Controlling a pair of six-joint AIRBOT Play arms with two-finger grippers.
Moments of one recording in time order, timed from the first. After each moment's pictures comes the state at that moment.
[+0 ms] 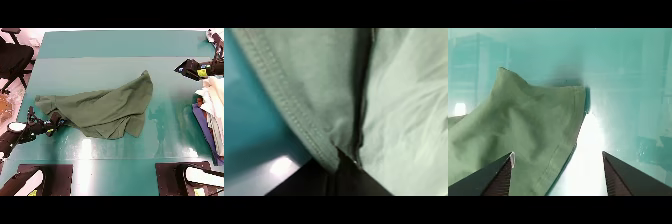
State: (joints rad) left arm 0.21 -0.94 0.32 0.63 -0.68 -1.48; right arm -0.28 -1.33 1.34 -0.92 1.15 1.32
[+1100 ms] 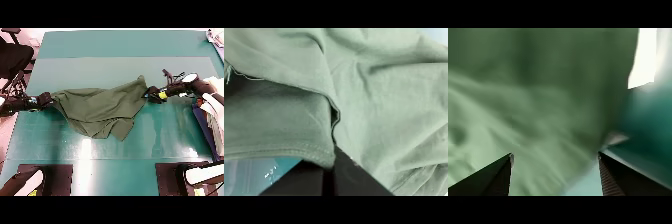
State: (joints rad) left arm 0.20 -0.93 0.77 0.90 -0.94 -1.38; right arm -0.02 -1.64 1.15 -0.76 1.07 1.31
